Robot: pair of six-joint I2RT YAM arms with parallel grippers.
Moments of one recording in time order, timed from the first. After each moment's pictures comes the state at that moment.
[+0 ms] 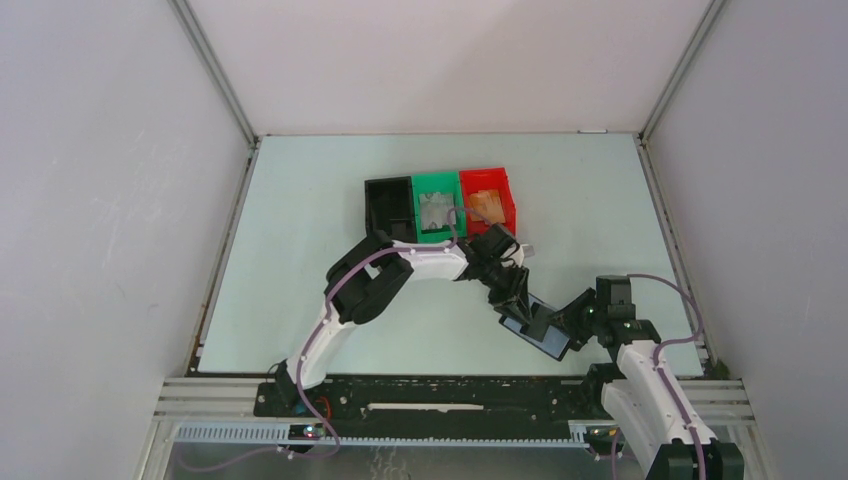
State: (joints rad) left arm -0.95 2.27 1.53 -0.19 0.77 -0.83; right arm 0.01 0.72 0.26 -0.52 -0.20 0.92
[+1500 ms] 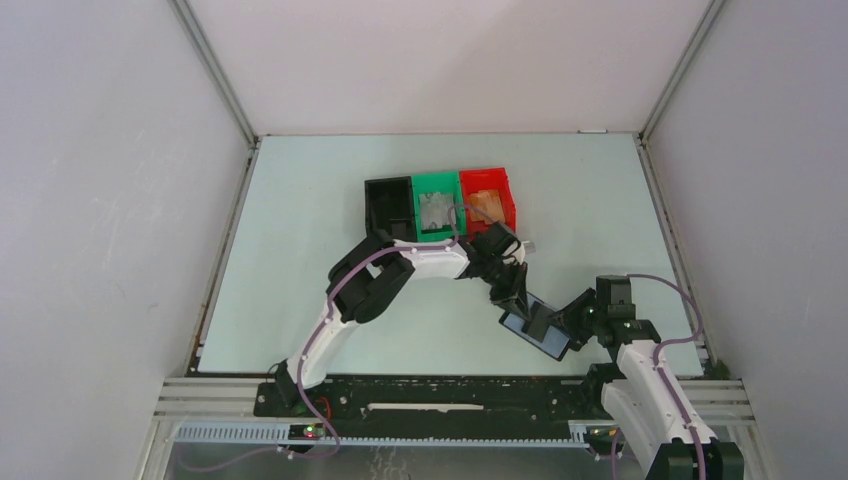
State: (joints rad) left arm -0.95 2.29 1.56 -0.19 0.74 -0.81; right arm 0.01 0.72 0.26 -0.52 -0.20 0.92
